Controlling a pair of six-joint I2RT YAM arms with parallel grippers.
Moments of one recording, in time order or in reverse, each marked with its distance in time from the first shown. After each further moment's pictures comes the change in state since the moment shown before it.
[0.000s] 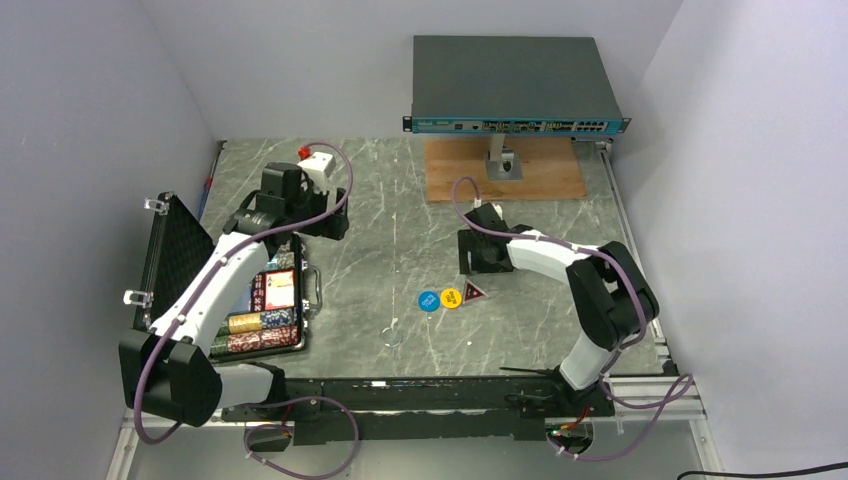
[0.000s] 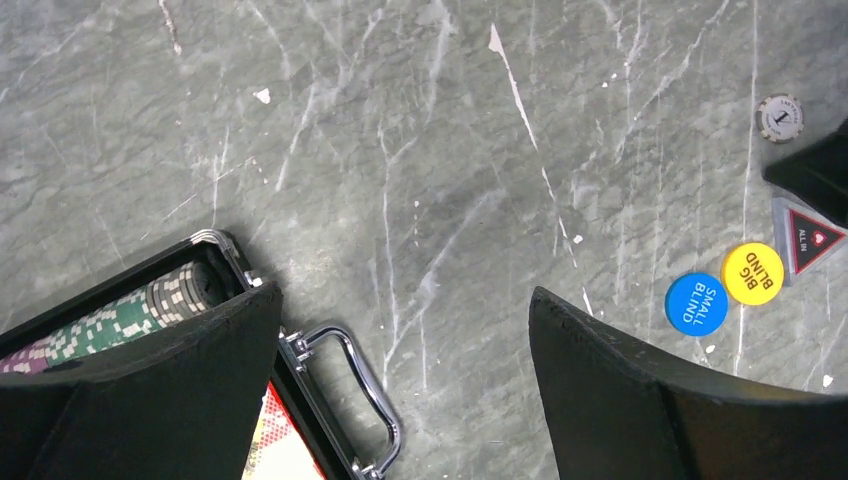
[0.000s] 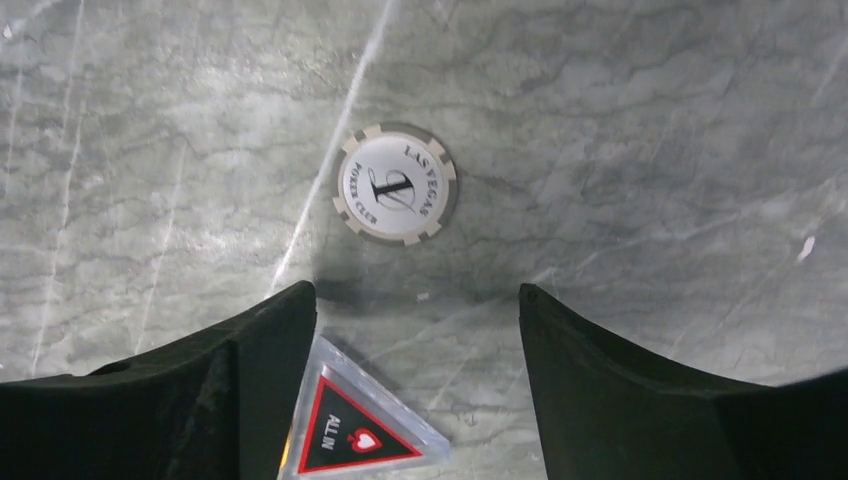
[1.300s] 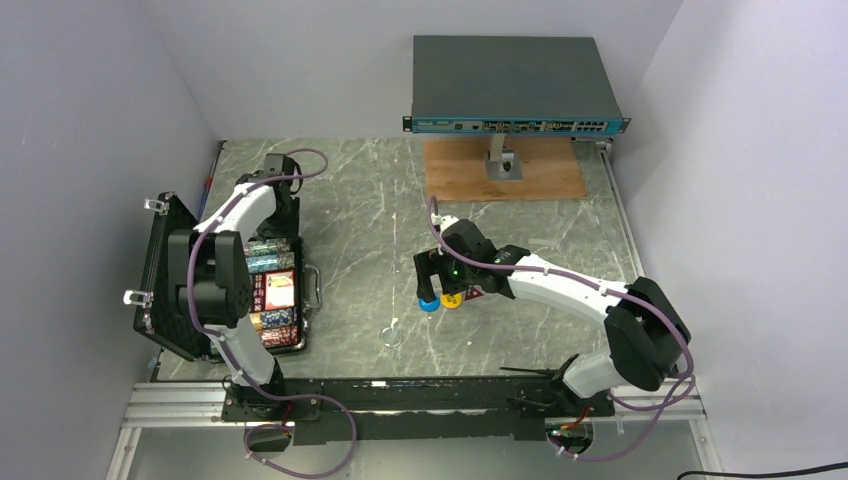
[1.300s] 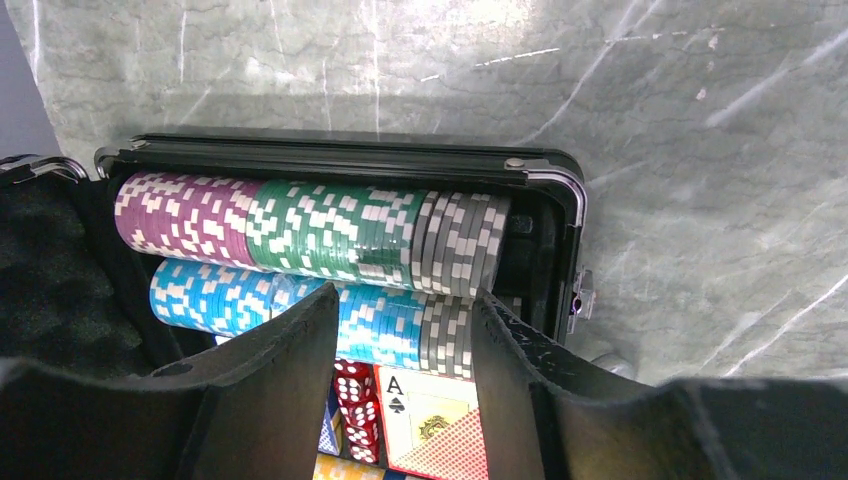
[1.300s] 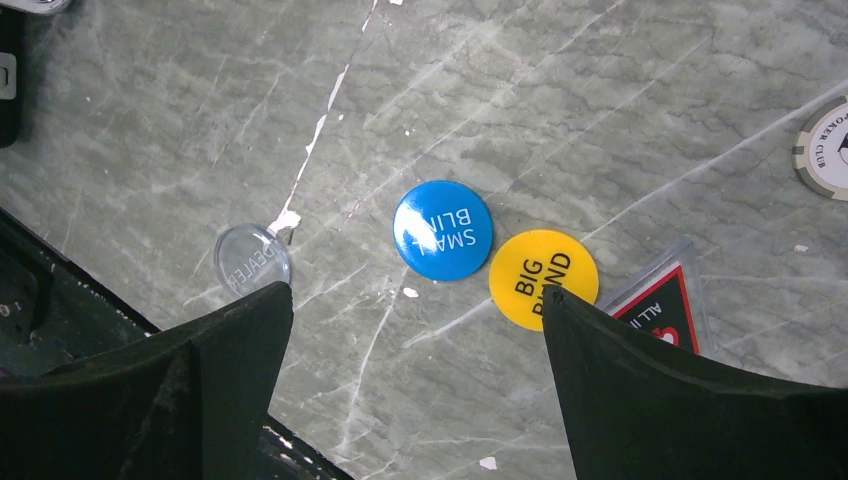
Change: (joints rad) left arm 0.200 0.517 0.224 -0.255 -0.427 -0.037; right arm 0.273 -0.232 -0.039 0.027 -0.261 -0.032
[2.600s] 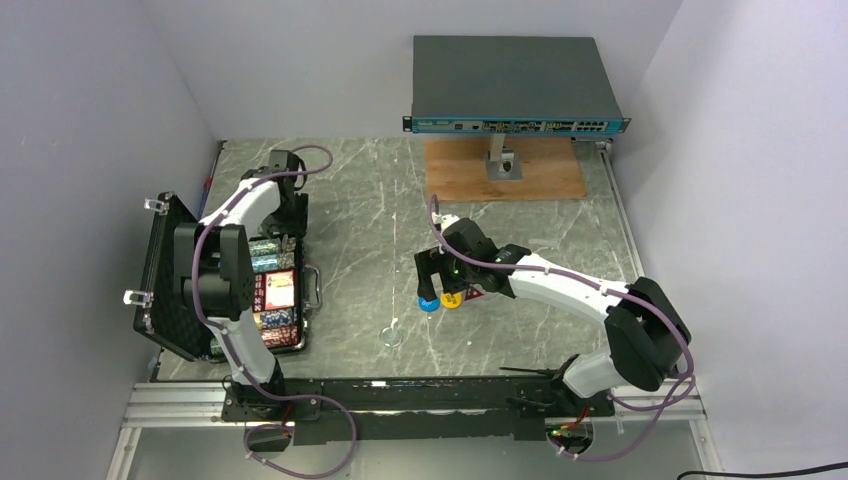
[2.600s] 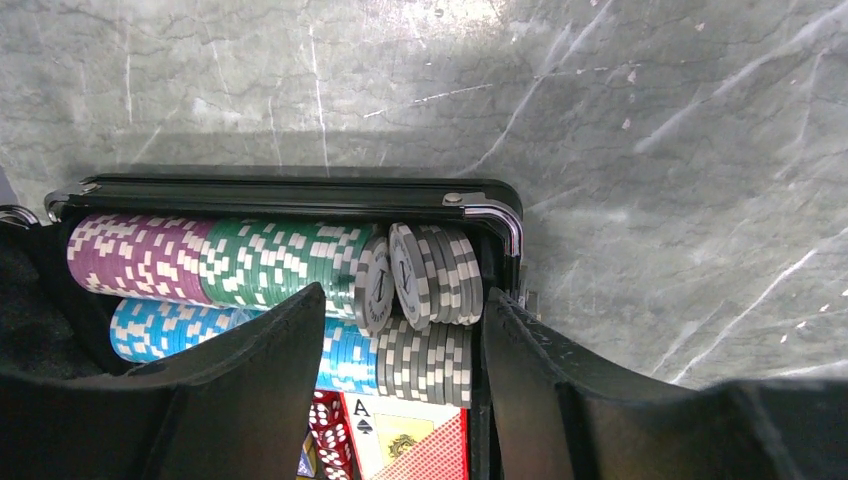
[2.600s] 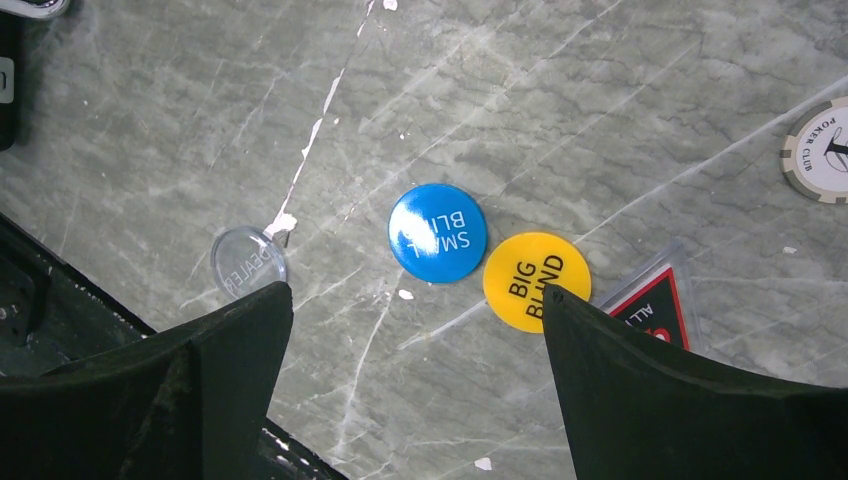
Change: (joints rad) left arm -0.013 0.046 0.052 0.006 0.061 -0.006; right arm -0.009 -0.001 0.002 -0.001 0.000 -0.010
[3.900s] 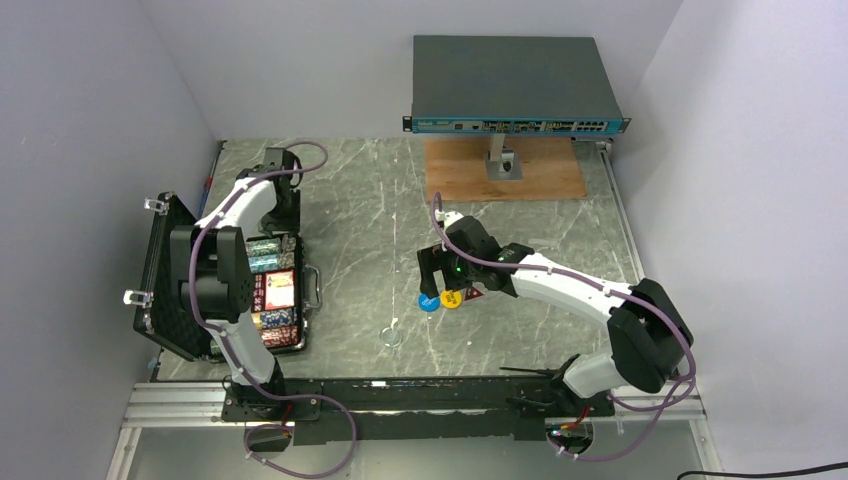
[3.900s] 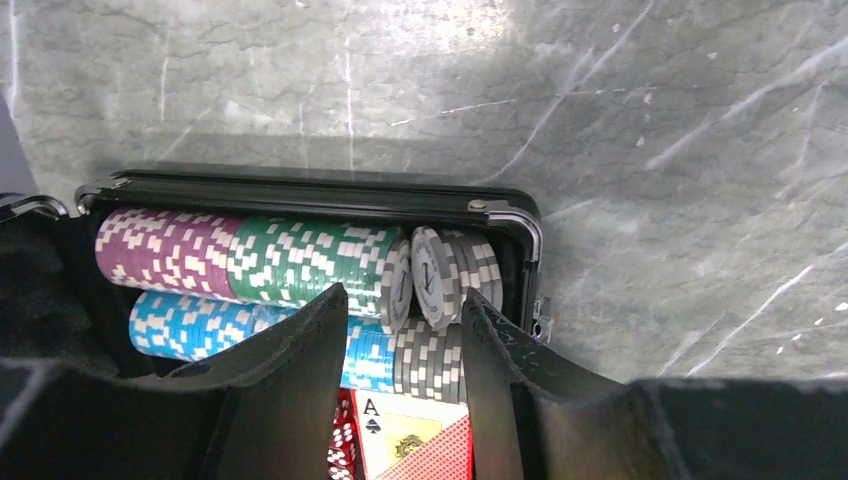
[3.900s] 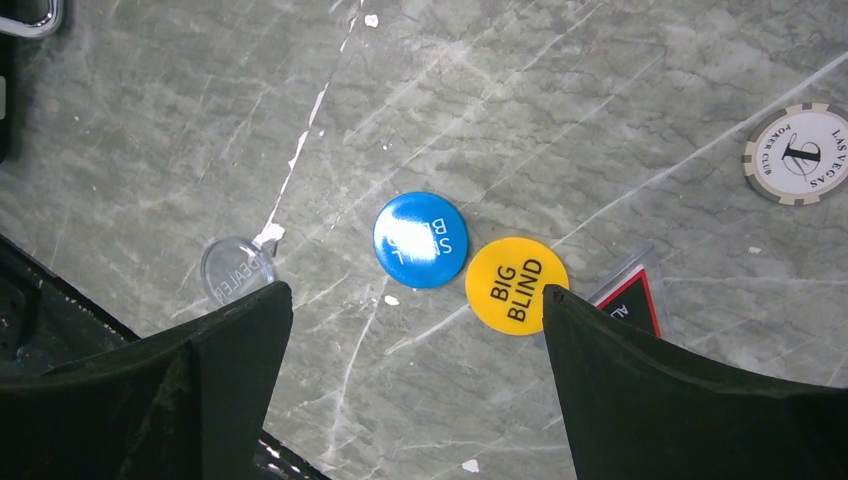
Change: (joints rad) left arm 0.014 -0.005 0.006 0.008 -0.003 -0.017; right arm -0.017 -0.012 0.000 -0.001 0.017 -0.010
